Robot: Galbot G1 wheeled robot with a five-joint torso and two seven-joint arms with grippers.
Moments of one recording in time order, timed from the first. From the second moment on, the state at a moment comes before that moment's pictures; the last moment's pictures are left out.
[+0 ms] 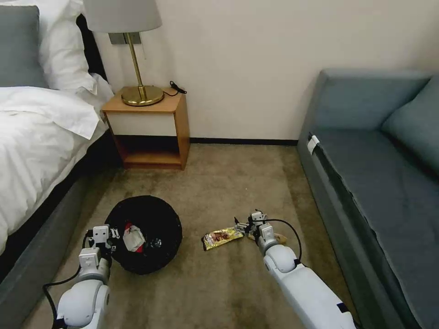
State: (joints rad) left arm 1.42 -1.34 -0.73 -1.81 -0.11 0.19 -0.03; right arm -0.89 1.31 0.02 1.20 0.21 -0.03 0.06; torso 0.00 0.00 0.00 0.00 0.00
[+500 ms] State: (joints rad) left arm 1.41 -1.34 -0.74 -1.81 -0.10 0.19 -0.02; right arm -0.87 1.30 -0.03 1.17 0.11 0.01 0.03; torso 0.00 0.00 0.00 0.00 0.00
